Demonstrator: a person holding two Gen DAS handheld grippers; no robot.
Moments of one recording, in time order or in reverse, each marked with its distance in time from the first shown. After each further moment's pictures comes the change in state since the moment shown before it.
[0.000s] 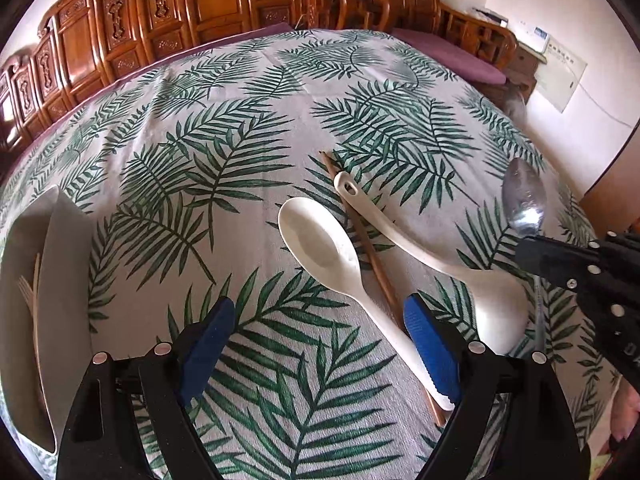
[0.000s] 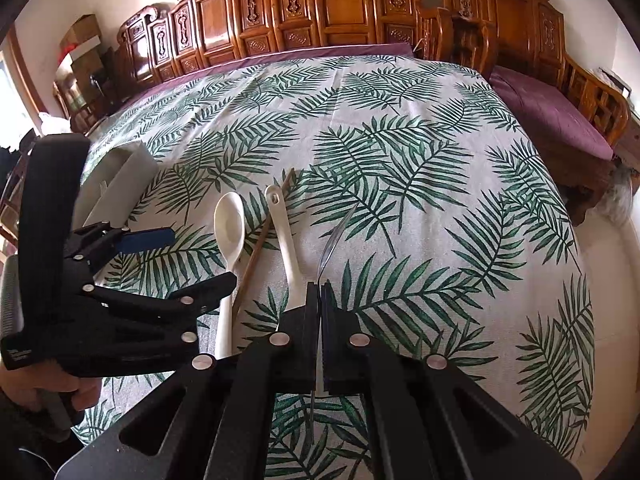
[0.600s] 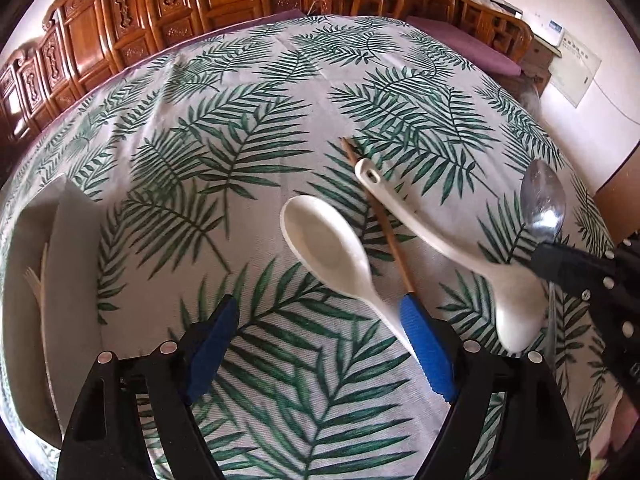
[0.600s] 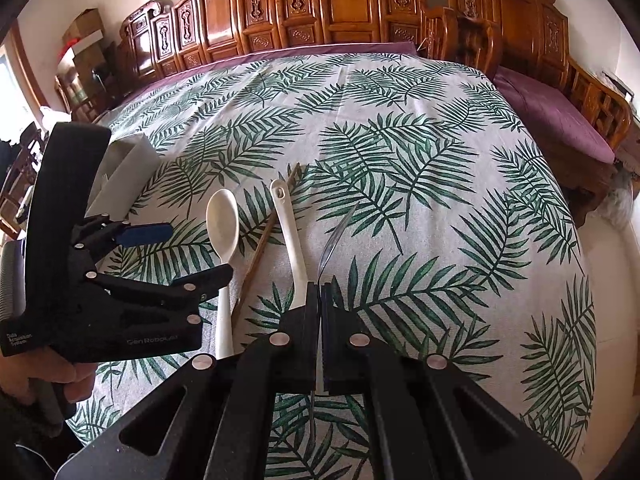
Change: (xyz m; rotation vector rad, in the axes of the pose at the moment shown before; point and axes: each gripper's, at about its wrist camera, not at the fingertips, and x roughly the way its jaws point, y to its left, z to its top) left arm 0.005 0.003 0.001 -0.016 0.052 0.036; right arm 0.003 0.006 -0.003 -0.022 0.007 -0.006
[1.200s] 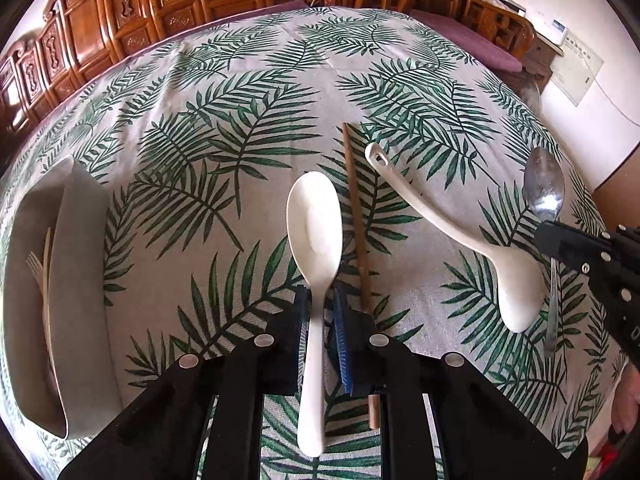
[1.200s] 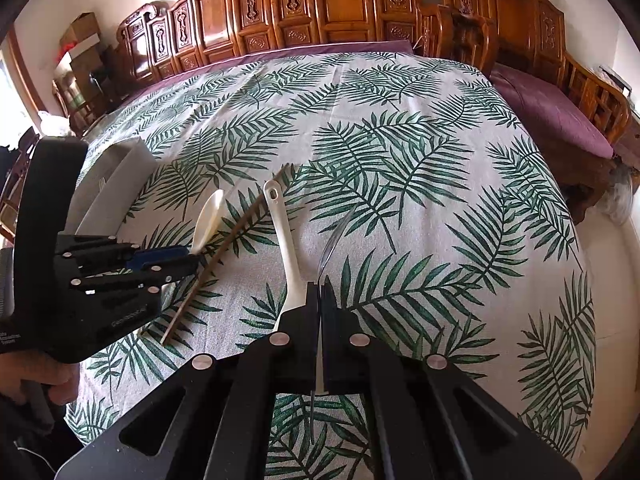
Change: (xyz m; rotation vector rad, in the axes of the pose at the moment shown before) left arm -0.006 0.010 -0.010 -0.011 0.031 -0.013; right arm -0.001 -0.005 0.001 0.017 -0.001 0.003
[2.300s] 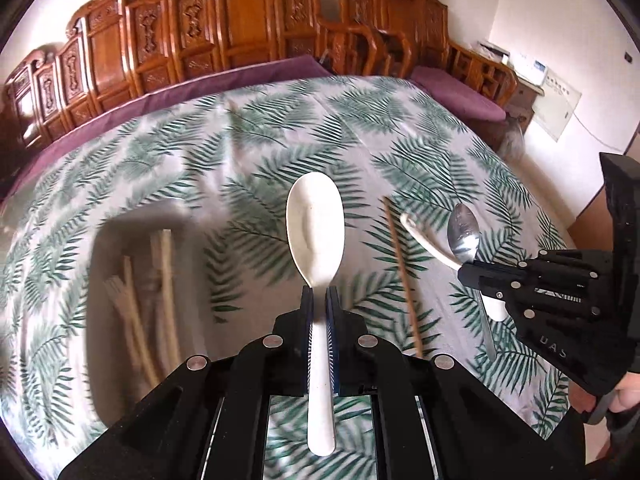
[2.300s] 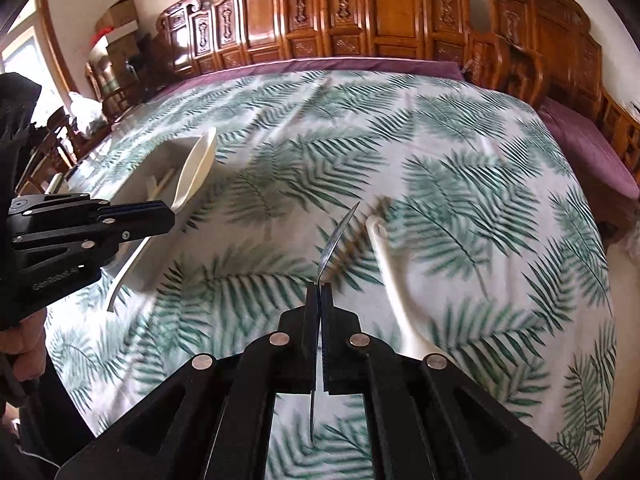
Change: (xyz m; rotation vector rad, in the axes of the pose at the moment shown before) left arm -0.096 0.077 -0.005 -0.014 -0.182 -0.038; right arm 0.001 0.090 0.031 -0.113 -0.033 0.092
